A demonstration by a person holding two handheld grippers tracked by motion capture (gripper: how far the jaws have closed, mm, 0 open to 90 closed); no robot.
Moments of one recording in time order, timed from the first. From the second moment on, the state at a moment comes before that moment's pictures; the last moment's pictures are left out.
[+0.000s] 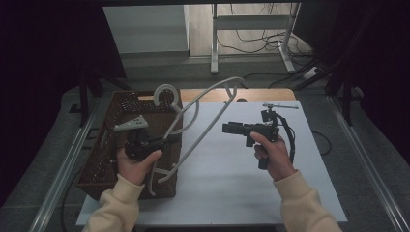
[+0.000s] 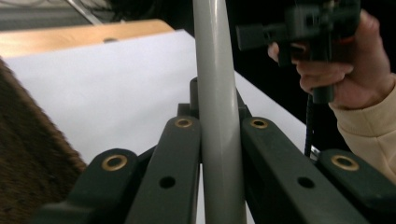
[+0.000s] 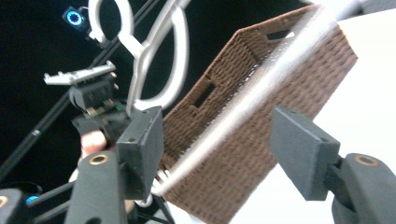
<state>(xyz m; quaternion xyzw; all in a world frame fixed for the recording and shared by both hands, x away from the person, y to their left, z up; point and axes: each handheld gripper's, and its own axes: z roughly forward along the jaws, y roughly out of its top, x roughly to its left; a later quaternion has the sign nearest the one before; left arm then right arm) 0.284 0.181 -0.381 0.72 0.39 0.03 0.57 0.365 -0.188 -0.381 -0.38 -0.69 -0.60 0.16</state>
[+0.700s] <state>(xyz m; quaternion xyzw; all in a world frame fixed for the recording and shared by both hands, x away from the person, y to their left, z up) 0.274 0.237 -0.357 0.69 0.42 0.08 0.58 0.351 -0.284 -0.440 -0.46 -0.73 -0.51 0.02</state>
